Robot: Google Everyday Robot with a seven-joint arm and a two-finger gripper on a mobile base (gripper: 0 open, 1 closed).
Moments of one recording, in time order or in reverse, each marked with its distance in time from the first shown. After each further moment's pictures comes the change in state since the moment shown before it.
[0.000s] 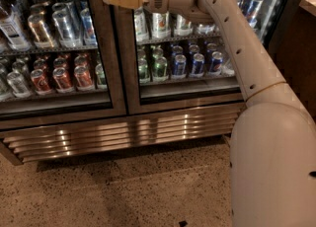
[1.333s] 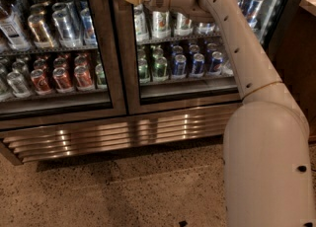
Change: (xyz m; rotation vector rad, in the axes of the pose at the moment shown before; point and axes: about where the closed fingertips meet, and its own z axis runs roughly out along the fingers) arm 0.000 -0.009 0.000 0.000 0.000 0.000
